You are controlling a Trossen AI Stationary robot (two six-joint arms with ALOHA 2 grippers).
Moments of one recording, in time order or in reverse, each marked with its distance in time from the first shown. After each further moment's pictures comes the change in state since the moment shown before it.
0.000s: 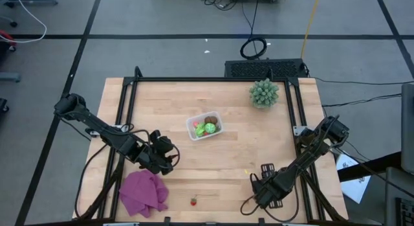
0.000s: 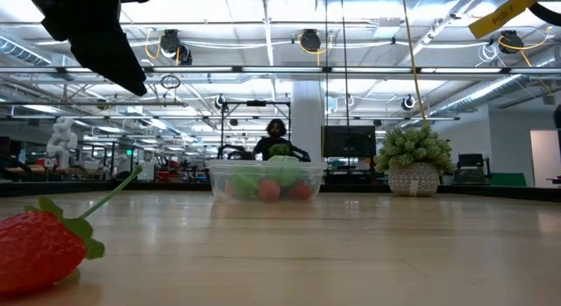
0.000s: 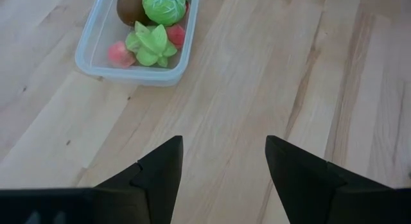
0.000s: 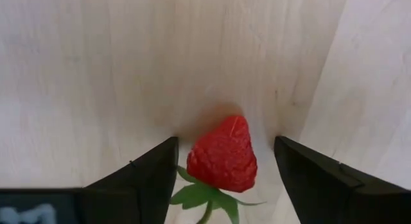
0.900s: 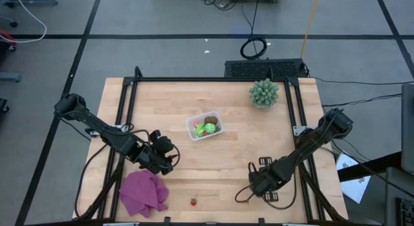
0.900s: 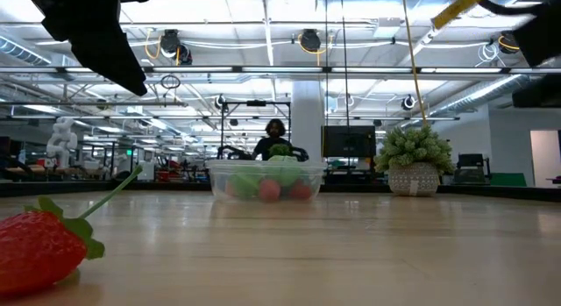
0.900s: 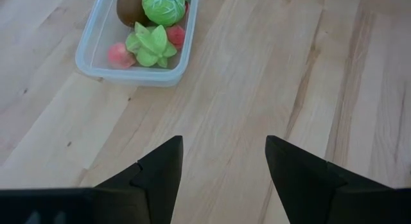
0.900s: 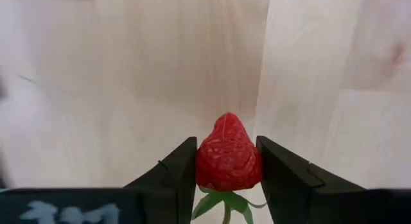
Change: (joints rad) left arm 0.000 0.000 0.000 -0.001 0.000 0.010; right arm -0.105 -0.104 -0.005 -0.039 0.008 -0.035
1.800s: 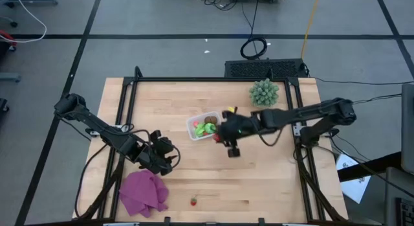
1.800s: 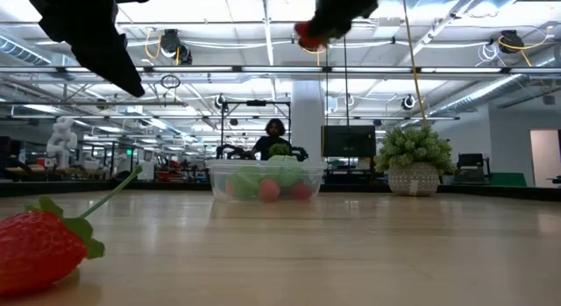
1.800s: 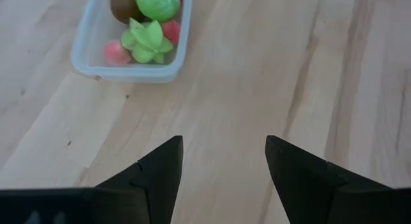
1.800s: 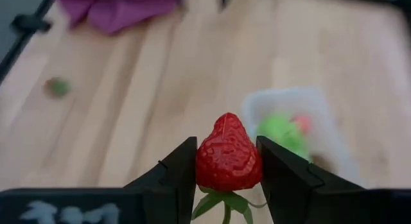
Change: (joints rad) left arm 0.000 0.000 0.000 -0.008 0.023 0.030; right arm -0.556 -0.165 0.218 0.397 0.133 -0.720
